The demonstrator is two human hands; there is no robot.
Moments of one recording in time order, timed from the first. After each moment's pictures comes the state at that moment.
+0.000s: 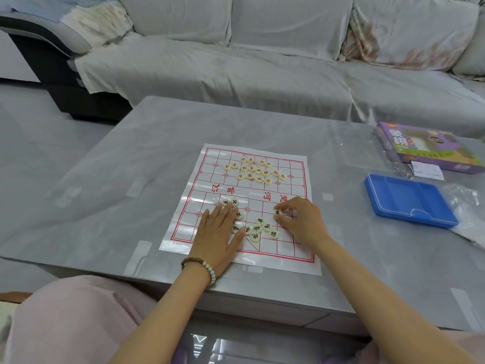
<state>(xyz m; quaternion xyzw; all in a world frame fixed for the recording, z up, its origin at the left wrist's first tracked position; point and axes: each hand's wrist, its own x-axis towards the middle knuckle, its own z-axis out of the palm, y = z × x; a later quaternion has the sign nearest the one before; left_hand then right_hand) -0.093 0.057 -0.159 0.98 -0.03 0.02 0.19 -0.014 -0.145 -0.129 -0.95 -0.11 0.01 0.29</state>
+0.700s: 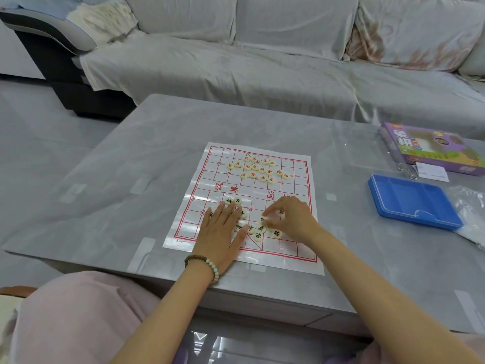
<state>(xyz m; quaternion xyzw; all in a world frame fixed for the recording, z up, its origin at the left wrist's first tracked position) -0.092 0.057 -0.161 0.98 -0.02 0.01 0.17 -0.014 -0.118 -0.119 -0.95 -0.17 0.09 0.25</state>
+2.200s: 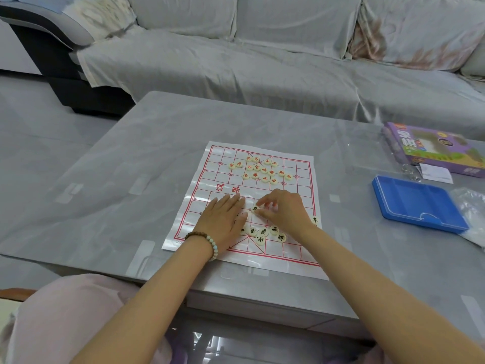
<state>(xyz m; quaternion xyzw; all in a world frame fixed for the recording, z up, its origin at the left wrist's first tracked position) -0.057 0.069 -0.139 0.99 -0.07 -0.06 0.13 0.005 -0.097 -0.128 -0.96 -0.19 0.01 0.22</state>
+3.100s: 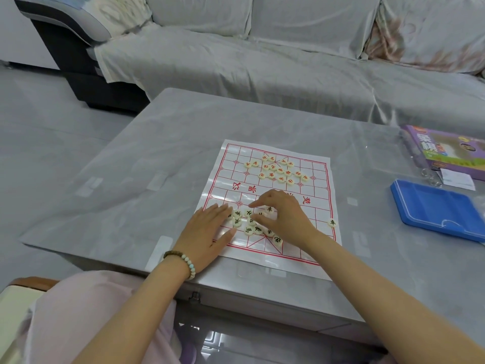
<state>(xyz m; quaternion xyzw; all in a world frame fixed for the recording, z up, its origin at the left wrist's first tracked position) -0.103 0.126 -0.152 0.98 -0.05 -0.01 0.20 -0.023 -0.066 -0.113 -0.93 -0.27 0.04 0.26</state>
